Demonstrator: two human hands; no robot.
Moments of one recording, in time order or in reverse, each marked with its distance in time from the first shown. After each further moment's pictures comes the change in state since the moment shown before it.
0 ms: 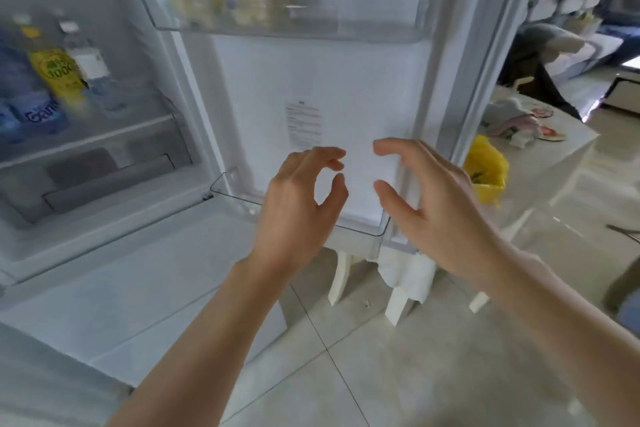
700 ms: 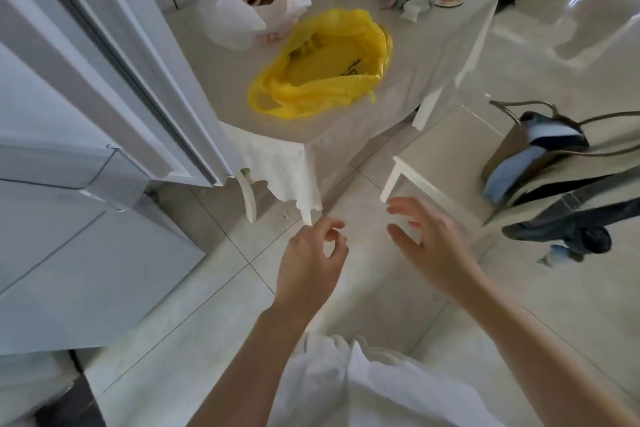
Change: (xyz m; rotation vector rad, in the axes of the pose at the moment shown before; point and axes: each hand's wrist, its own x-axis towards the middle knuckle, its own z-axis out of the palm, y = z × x) left_hand -0.147 0.125 0.332 -0.106 -0.586 -0.515; right_hand -0.244 0.305 -0.102 0.047 -0.181 0.639
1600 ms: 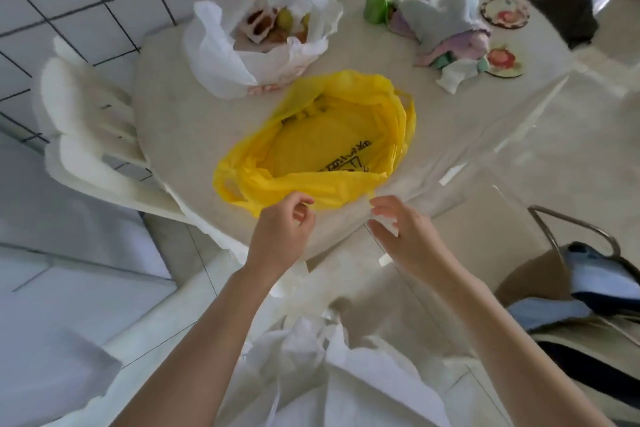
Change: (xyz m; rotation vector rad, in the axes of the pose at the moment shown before) left_hand 0.366 0.015 0.033 -0.002 0.132 -0.163; right_hand 0.364 0.084 -0.054 -0.021 -0.298 0.015
